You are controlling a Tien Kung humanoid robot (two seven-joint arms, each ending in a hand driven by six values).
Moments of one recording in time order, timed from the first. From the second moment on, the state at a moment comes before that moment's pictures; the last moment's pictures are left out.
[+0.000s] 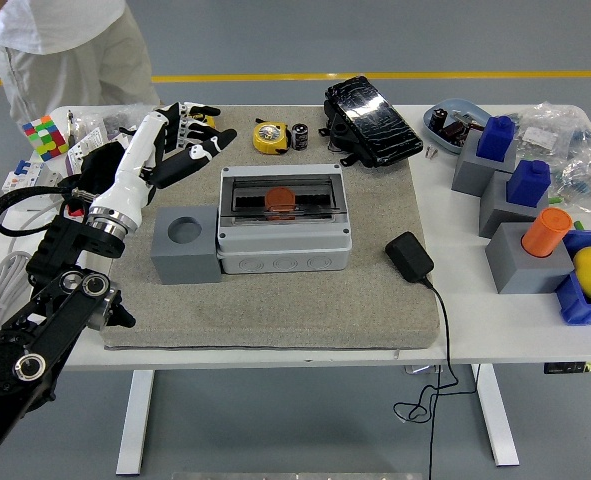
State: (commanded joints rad) left arm -0.34 0.13 -1.22 -1.35 1.36 0.23 -0.06; right arm 0.05 -0.39 0.43 0.38 -0.04 -0.12 0.02
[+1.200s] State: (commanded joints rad) left arm -0.27 0.15 -1.39 -1.38 1.27 0.21 -0.04; right arm 0.07 -0.41 0.44 0.37 -0.04 -0.11 -0.02
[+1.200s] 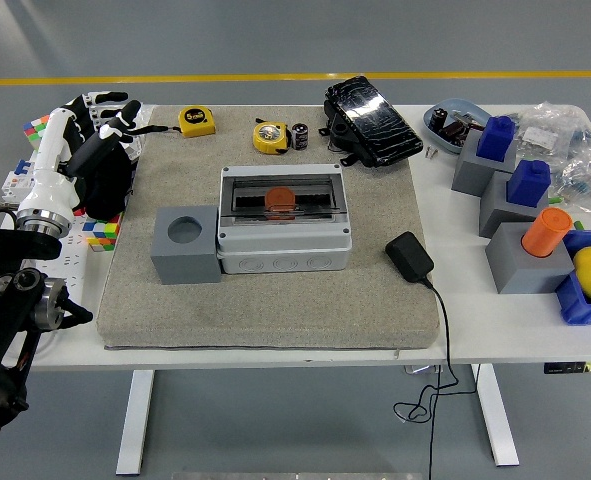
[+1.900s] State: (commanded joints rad) left arm -0.27 0.14 -1.41 -1.38 1.27 0.20 -0.04; right arm 0.08 -0.42 0.45 0.37 -0.04 -0.11 -0.02
